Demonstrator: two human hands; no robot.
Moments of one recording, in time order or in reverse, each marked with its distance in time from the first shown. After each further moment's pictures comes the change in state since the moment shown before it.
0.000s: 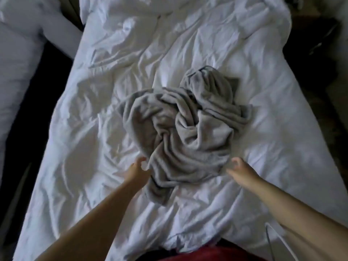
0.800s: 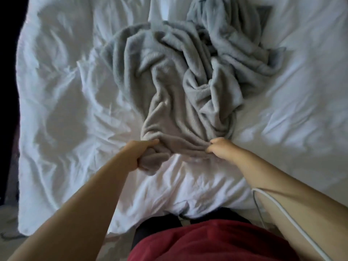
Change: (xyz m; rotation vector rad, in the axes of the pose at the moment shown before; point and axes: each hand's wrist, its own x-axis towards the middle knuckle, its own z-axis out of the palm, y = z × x) left_hand 0.022 -0.028 0.014 -0.476 -0.352 -0.483; right_hand 0.027 -0.033 0.105 0.116 -0.309 0.118
